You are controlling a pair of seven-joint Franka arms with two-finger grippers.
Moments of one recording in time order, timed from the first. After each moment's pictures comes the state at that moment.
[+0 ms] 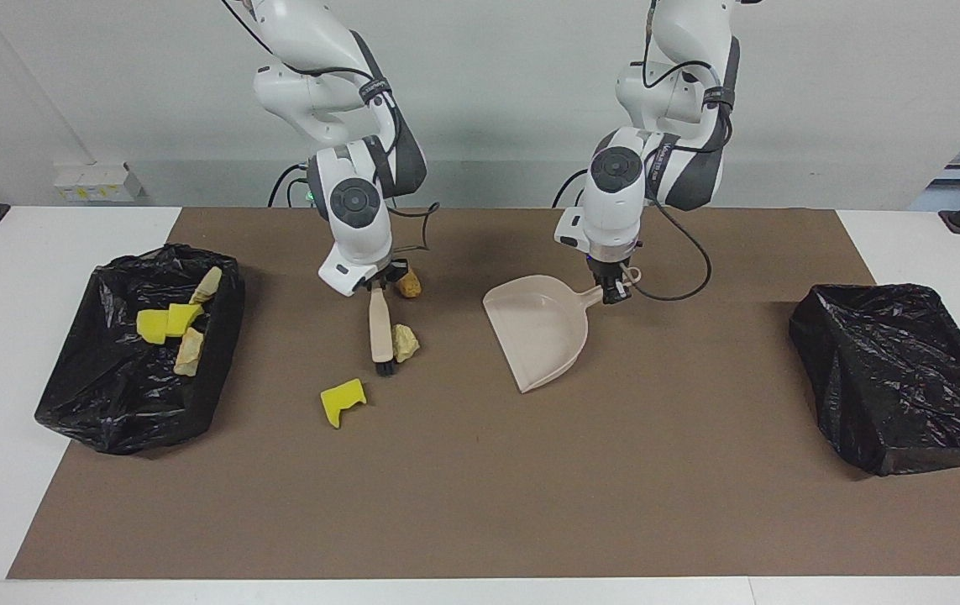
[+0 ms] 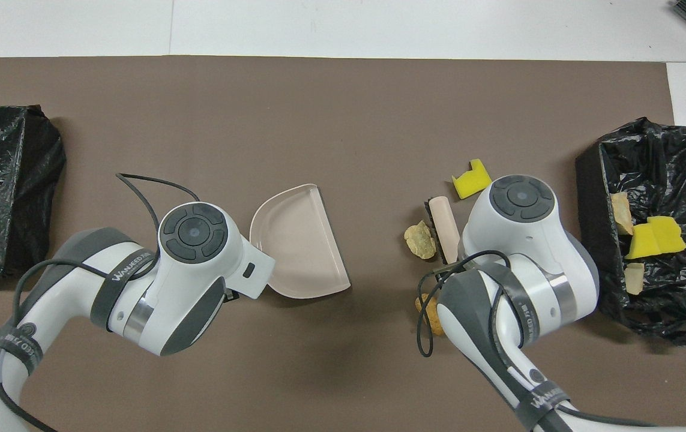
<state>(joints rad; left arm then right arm) -0.42 0.07 -0.09 -2.13 0.13 2.07 0.74 0.08 0.10 0.26 -2.04 -0.04 1.83 0.08</state>
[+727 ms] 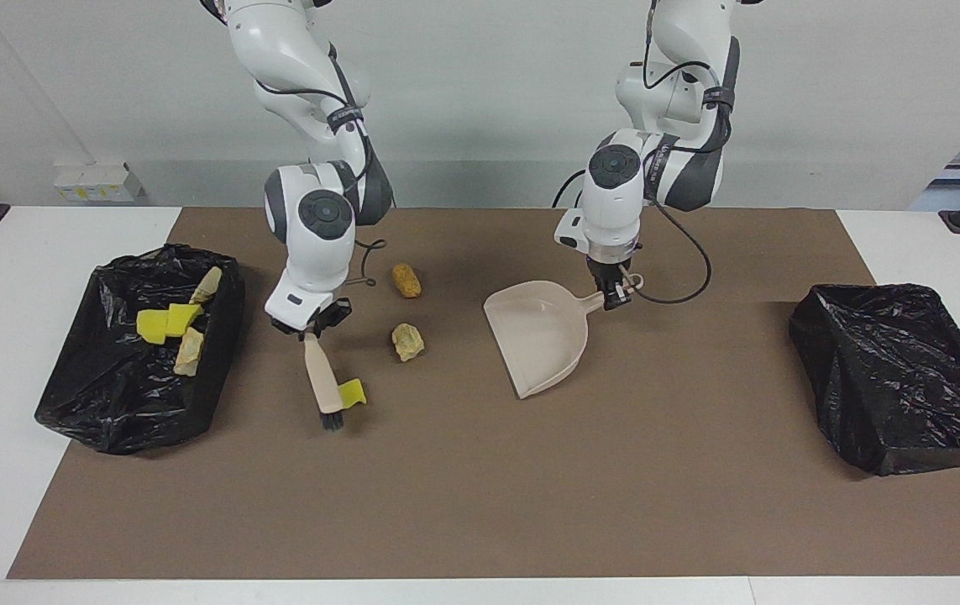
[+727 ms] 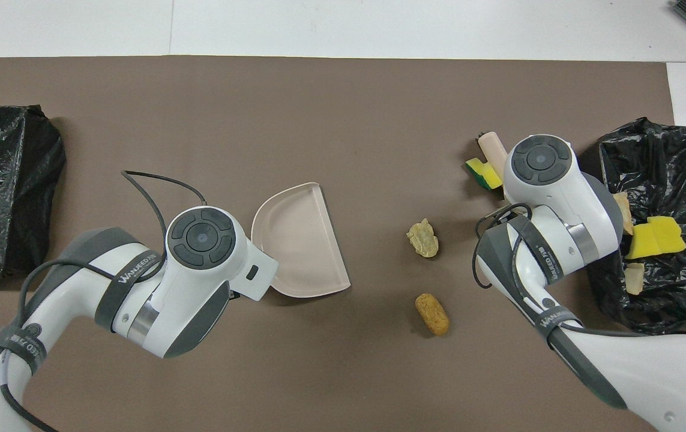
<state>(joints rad) -0.42 0.07 -0.10 -2.13 0.17 2.08 0.74 0.05 0.32 0.13 -1.91 -0.48 2.06 0.03</state>
